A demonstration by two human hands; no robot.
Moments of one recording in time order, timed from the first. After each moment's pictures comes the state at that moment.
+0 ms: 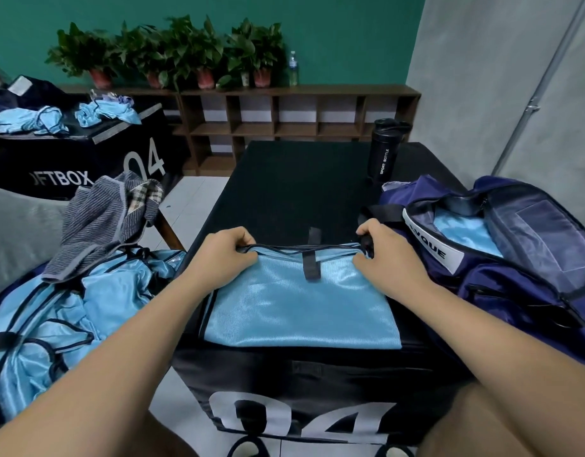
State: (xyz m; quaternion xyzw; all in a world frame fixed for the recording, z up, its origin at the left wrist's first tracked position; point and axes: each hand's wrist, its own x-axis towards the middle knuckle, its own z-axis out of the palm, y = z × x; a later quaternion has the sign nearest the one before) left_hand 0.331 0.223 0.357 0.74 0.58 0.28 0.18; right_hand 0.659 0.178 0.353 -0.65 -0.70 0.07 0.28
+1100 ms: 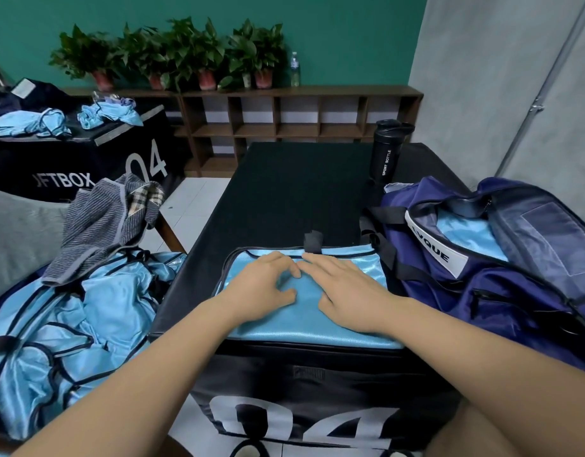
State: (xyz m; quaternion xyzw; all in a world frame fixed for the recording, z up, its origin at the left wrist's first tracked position) left_hand 0.377 0.209 0.315 0.84 0.47 0.20 0.20; right_hand 0.613 0.175 0.321 -0.47 -0.88 0.06 0.07
